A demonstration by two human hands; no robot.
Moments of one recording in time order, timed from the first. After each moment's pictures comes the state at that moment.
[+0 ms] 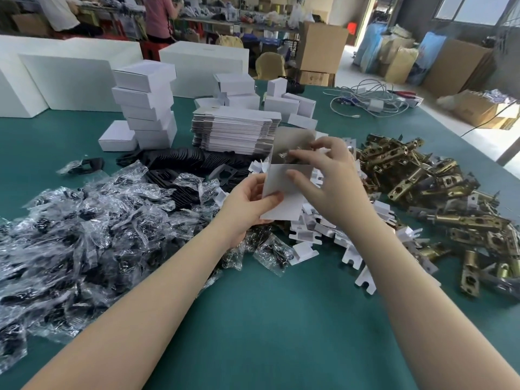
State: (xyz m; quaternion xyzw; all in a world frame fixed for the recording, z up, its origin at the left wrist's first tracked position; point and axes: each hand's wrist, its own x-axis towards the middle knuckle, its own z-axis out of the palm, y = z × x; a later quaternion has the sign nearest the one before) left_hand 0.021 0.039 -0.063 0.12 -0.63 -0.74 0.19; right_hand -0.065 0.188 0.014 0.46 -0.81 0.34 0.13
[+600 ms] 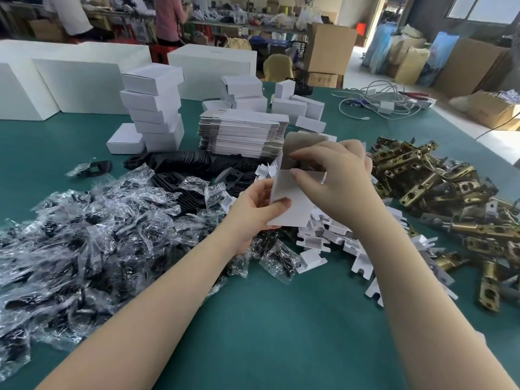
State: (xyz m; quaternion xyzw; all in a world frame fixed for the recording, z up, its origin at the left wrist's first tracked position) left_hand 0.025 0.043 -0.056 0.14 -0.62 -0.75 0.18; right_hand -0.059 0.178 0.036 0.46 -0.83 0.29 0.12
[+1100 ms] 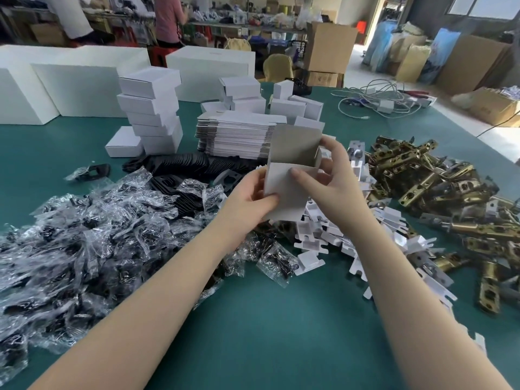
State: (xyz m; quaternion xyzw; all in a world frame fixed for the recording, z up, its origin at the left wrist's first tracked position) left_hand 0.030 0.040 -0.036 0.12 -0.69 -0.68 0.21; right_hand -0.073 0.176 0.005 0.39 -0.70 0.60 -0.07
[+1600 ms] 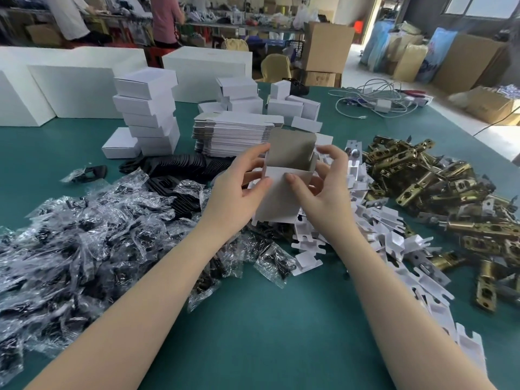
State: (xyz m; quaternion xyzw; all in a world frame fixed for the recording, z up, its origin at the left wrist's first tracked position) left_hand 0.042 0.040 -0.013 0.10 -0.79 -0.50 0.35; right_hand -0.073 0.166 -0.023 0.39 -0.67 0.63 -0.01
